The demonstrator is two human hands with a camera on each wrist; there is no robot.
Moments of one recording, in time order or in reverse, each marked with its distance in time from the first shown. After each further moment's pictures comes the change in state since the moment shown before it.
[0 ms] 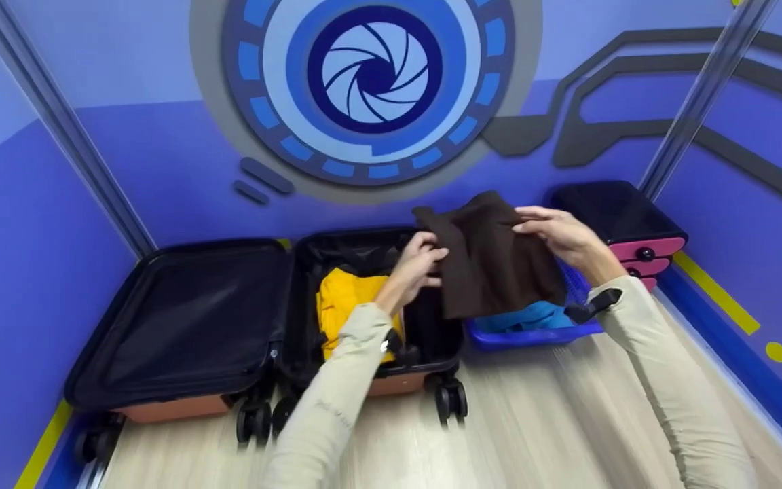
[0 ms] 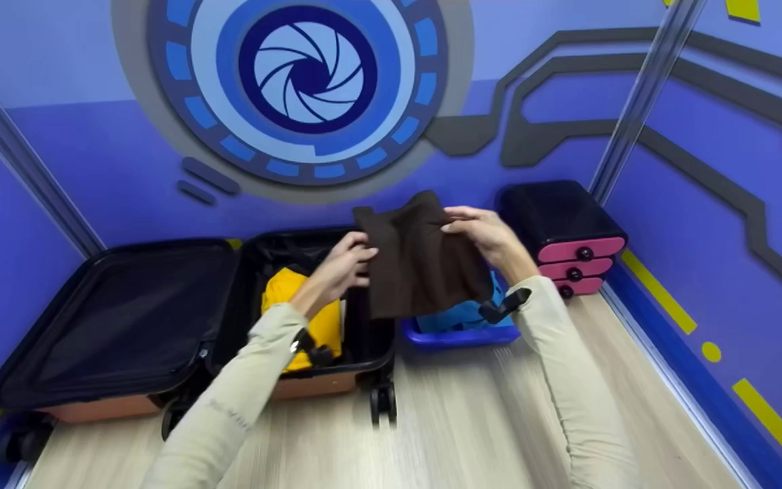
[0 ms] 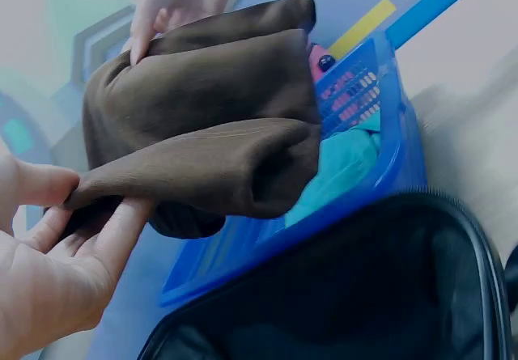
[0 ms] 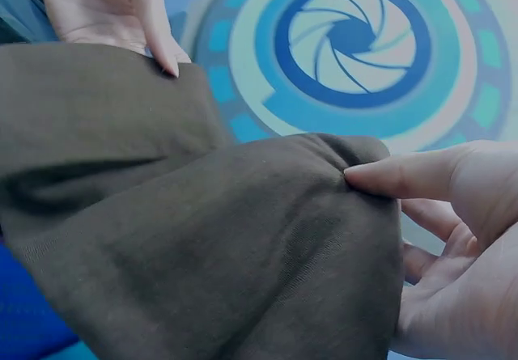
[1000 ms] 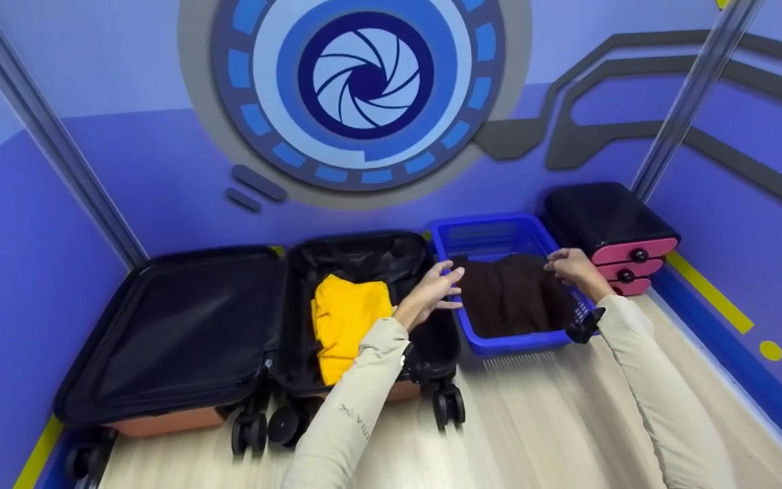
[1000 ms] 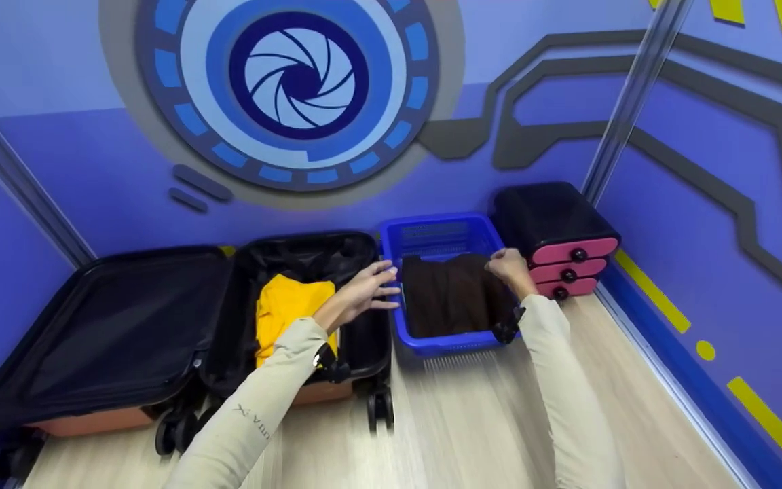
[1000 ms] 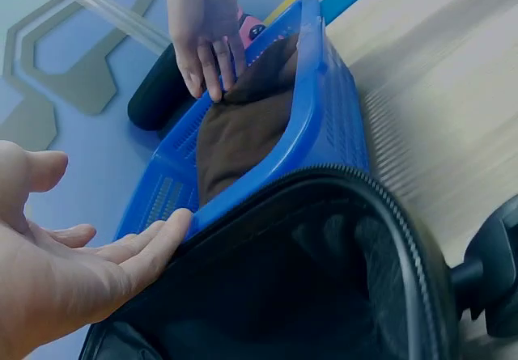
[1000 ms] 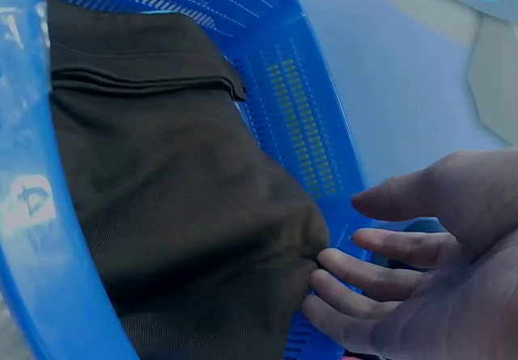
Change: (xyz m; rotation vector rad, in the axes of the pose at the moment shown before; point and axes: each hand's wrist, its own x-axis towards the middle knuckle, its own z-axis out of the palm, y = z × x) left_hand 0.016 -0.046 0.022 0.138 -0.067 -0.149; right_hand 0.007 0.078 -0.068 -0.554 0.256 0.129
